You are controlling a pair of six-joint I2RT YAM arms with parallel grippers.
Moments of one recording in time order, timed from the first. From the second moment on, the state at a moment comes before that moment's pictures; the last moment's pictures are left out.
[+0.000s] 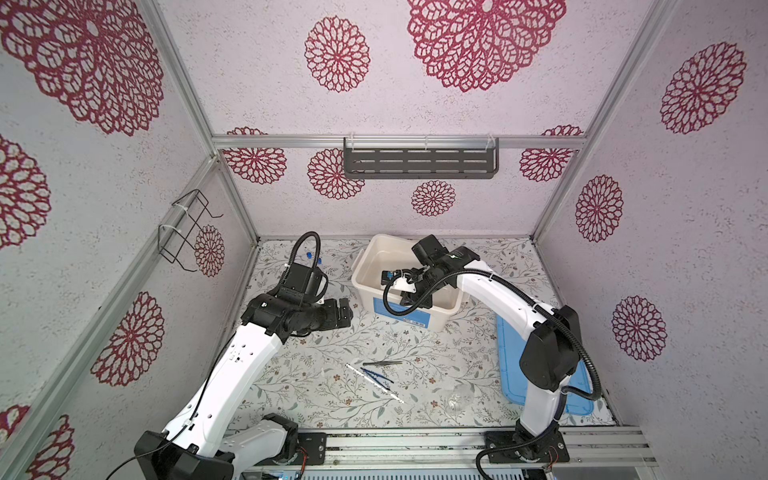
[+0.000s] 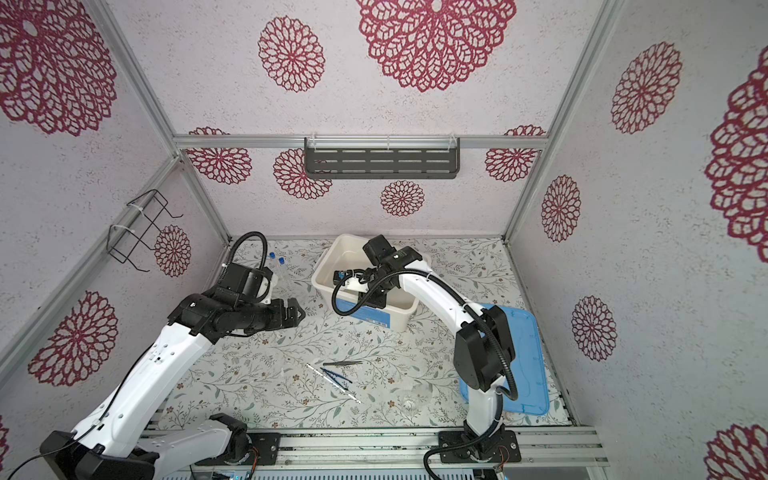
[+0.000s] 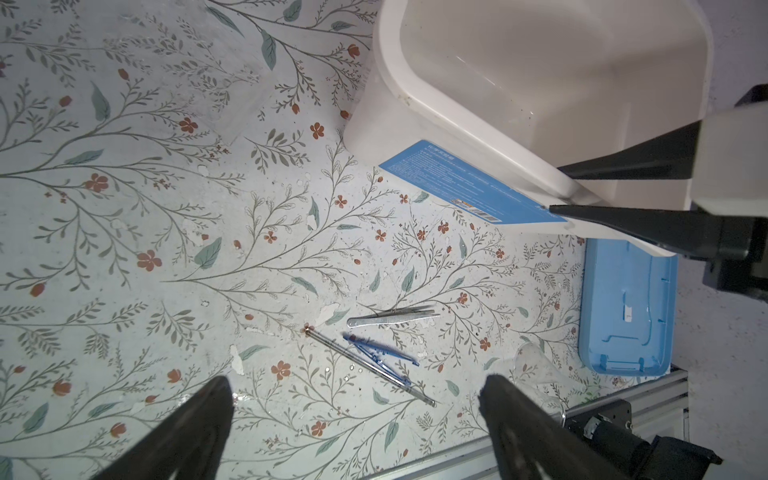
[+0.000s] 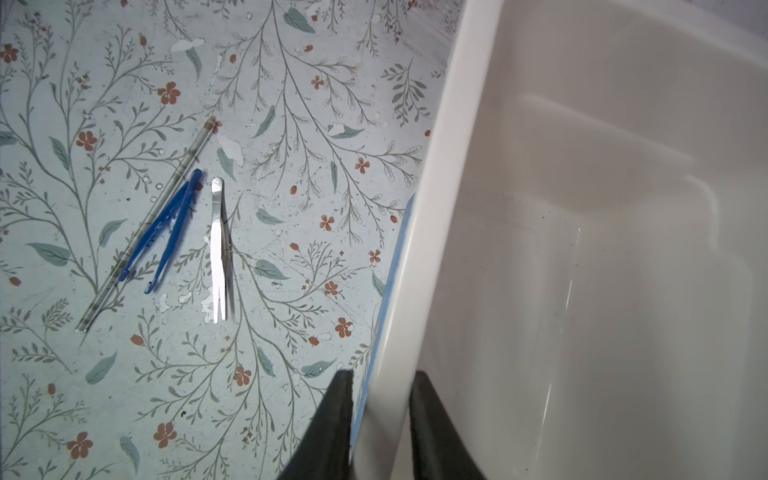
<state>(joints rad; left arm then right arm) -0.37 1.16 1.21 -1.05 0.12 -0.49 0.65 1.87 1.74 -0.99 -0.32 -0.86</state>
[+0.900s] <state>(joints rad) -0.36 1.15 1.19 -1.02 0.22 -0.52 0.65 1.85 1.73 -1.04 -0.35 -1.08</state>
